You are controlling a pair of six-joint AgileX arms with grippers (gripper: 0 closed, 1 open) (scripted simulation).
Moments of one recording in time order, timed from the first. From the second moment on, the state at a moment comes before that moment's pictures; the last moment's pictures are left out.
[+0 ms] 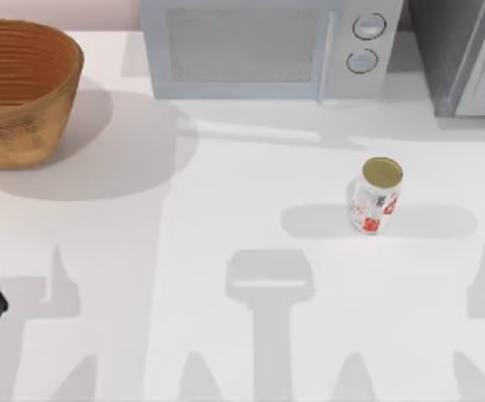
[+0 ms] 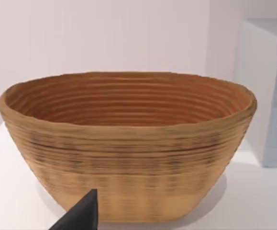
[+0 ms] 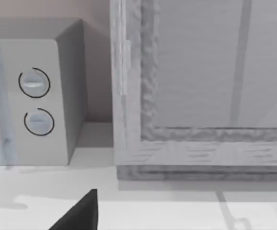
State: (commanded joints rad) left arm 0.00 0.00 0.00 0.00 0.00 0.00; right arm 0.00 0.00 0.00 0.00 0.00 0.00
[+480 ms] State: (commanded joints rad) left arm 0.00 0.00 0.00 0.00 0.00 0.00; right arm 0.07 0.20 0.03 0.14 0.06 0.01
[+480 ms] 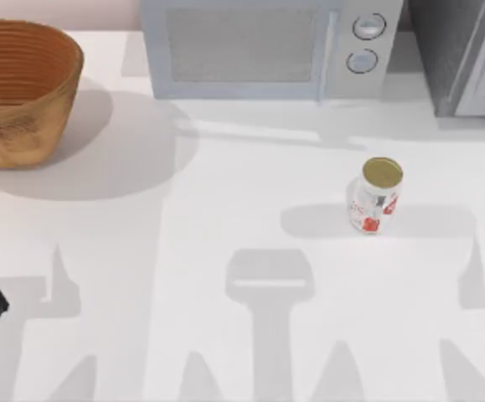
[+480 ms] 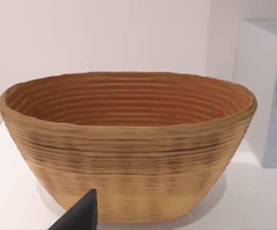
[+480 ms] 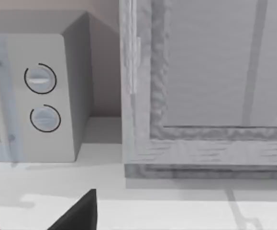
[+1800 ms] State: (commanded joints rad) left arm 0.00 0.00 0.00 0.00 0.00 0.00; right arm 0.70 2.12 0.42 1.57 0.72 0.10
